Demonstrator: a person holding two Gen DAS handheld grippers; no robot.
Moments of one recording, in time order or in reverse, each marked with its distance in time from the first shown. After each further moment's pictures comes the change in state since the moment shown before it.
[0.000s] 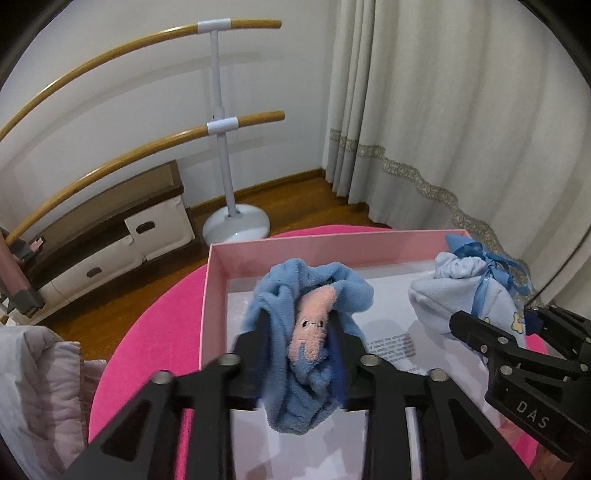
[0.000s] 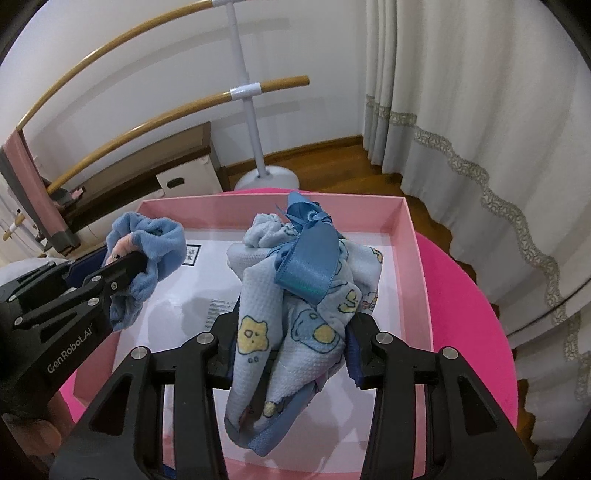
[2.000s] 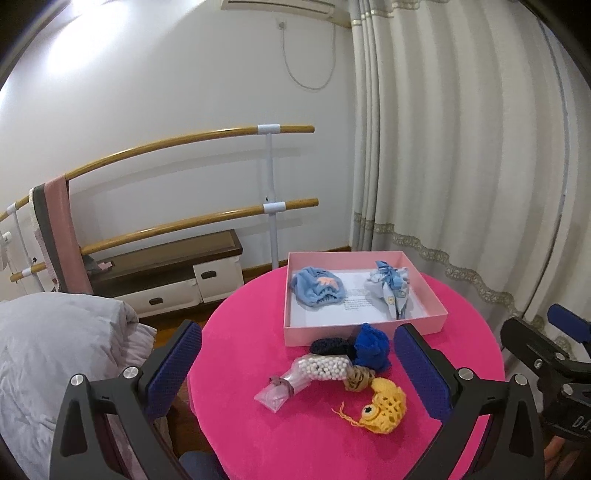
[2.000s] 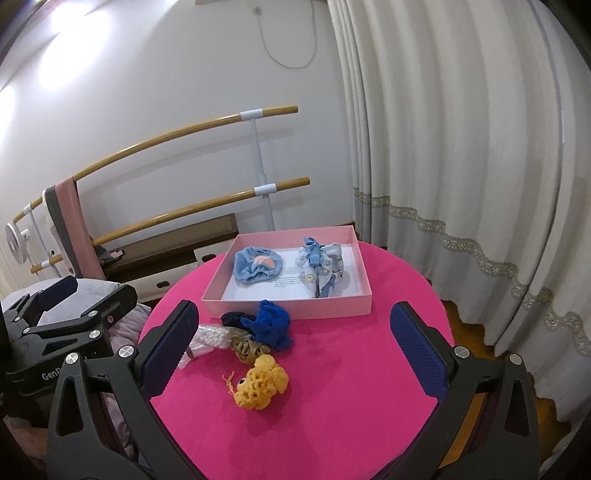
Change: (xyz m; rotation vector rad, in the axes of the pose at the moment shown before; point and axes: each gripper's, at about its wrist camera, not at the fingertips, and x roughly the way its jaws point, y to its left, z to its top) left arm -0.350 -0.045 -0.298 -0.041 -0.393 0.132; right arm -0.282 0.039 -0.216 0.034 -0.443 0.014
